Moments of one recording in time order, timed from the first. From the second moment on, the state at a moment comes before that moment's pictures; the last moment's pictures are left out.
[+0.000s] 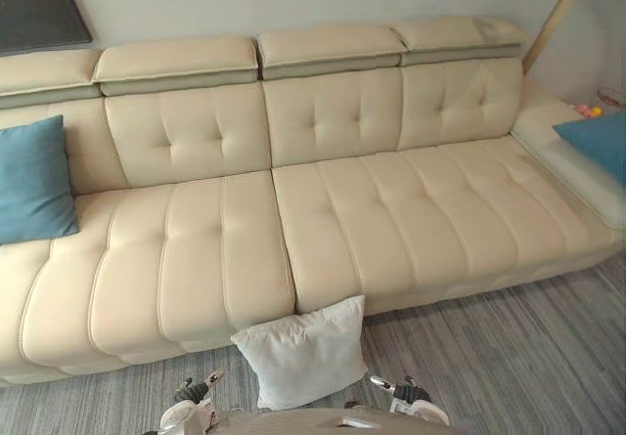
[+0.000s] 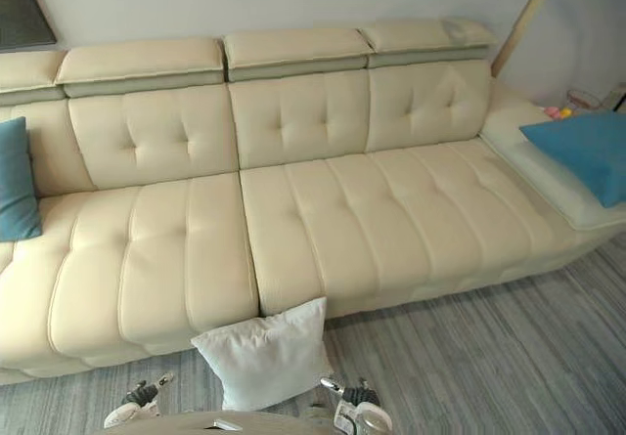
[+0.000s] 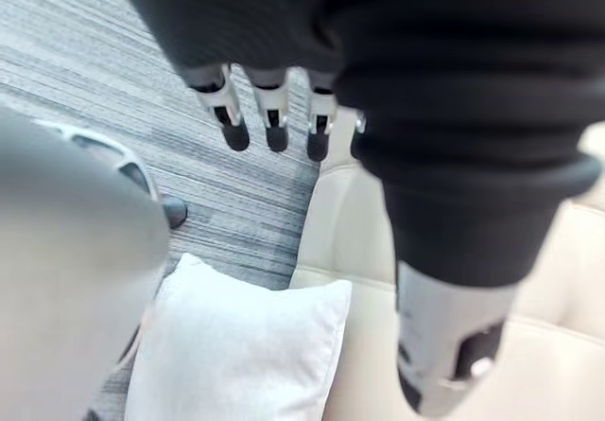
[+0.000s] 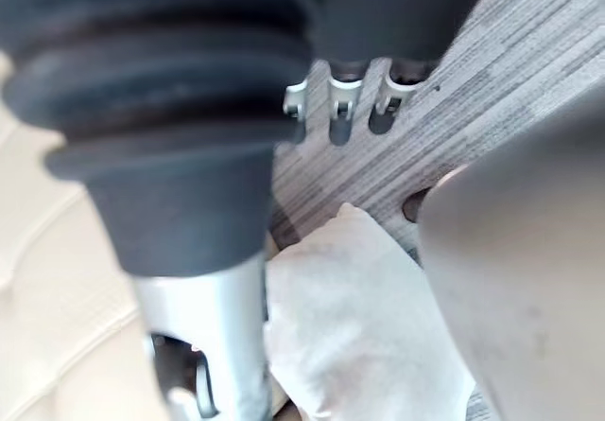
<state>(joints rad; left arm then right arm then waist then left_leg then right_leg) 0.07 -0.02 0.39 1.04 -0.08 0.05 0.10 0.10 -0.01 -0.28 0.92 0.11 0.03 -0.11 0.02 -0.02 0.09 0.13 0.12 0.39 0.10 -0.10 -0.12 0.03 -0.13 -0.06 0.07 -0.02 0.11</state>
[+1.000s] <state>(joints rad) -0.49 0.24 0.24 0.73 -0.46 -0.04 0.24 -0.76 -0.41 0.03 0.65 -0.04 0.03 -0.23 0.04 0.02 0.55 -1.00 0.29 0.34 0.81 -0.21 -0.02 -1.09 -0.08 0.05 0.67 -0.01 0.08</state>
